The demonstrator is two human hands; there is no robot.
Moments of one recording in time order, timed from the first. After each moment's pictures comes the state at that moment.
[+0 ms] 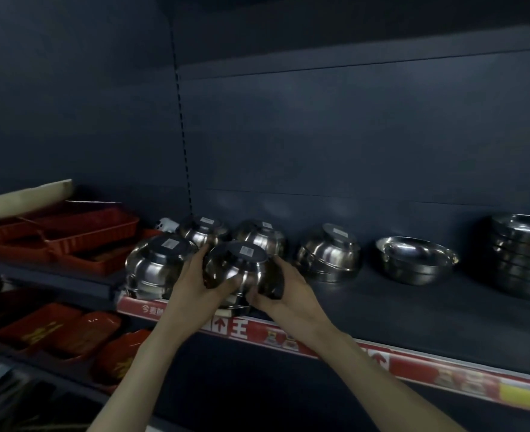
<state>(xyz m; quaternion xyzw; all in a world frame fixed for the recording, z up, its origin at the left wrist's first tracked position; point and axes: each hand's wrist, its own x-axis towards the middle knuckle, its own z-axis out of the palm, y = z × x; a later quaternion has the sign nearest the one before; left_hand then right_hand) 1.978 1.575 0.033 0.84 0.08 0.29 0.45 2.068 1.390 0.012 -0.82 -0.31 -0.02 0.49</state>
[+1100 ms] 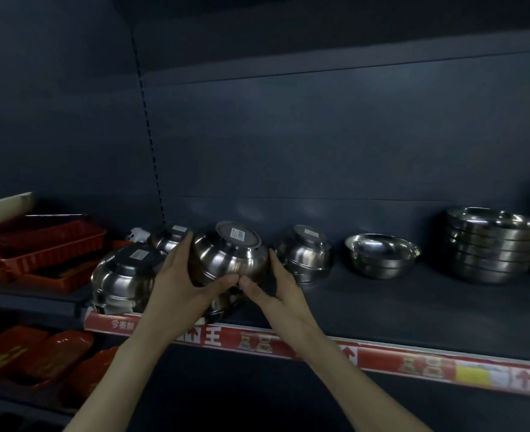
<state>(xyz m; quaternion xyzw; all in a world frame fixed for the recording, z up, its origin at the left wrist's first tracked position) 1.989 1.557 0.049 0.86 0.03 0.33 0.38 2.057 1.363 0.020 -0.73 -0.30 -0.01 0.62</state>
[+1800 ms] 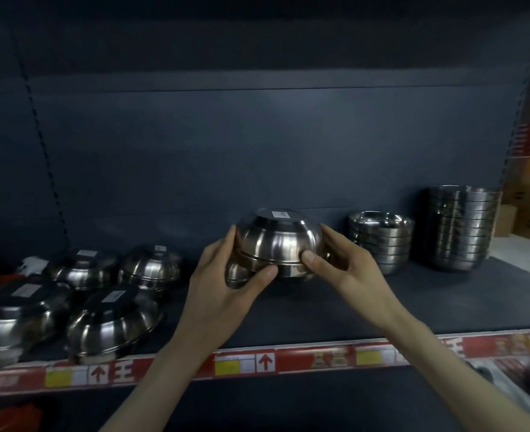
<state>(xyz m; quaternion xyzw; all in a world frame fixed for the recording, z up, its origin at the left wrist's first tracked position) 2.022 1.389 0.077 0.81 -0.15 0.30 0.47 2.045 1.152 0.092 -0.77 -0.23 -0.18 0.56</state>
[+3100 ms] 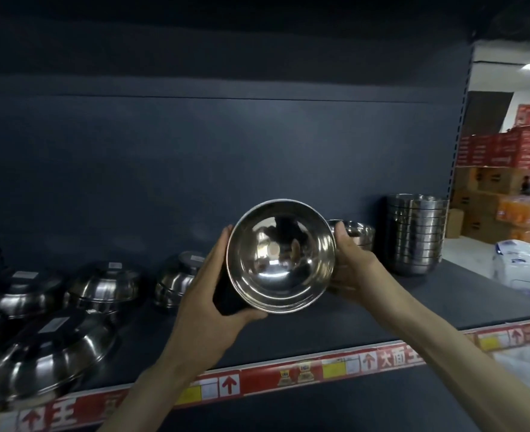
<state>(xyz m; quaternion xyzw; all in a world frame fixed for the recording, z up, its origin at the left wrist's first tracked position) 2.038 1.356 0.068 0.77 -0.28 0.26 0.52 2.037 1.102 0.117 -0.74 -0.12 -0.06 0.66</state>
